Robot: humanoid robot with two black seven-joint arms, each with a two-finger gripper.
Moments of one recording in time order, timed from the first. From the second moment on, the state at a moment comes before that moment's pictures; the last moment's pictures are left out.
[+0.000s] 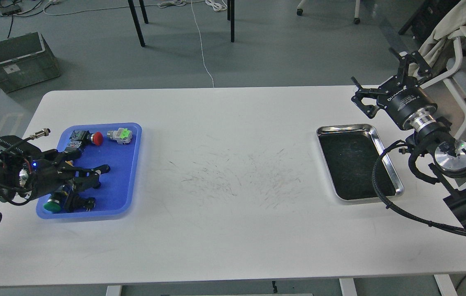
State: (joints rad) left arm -0.68 0.73 -0.20 -0.81 1.75 0.15 -0.49; right arm 0.59 -0.41 1.05 0.90 0.13 0.34 0.00
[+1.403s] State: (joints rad) left arm -0.69 0.55 -0.11 -0.54 1.74 0.17 -0.49; right arm 0.59 -0.42 1.04 0.91 0.13 0.34 0.00
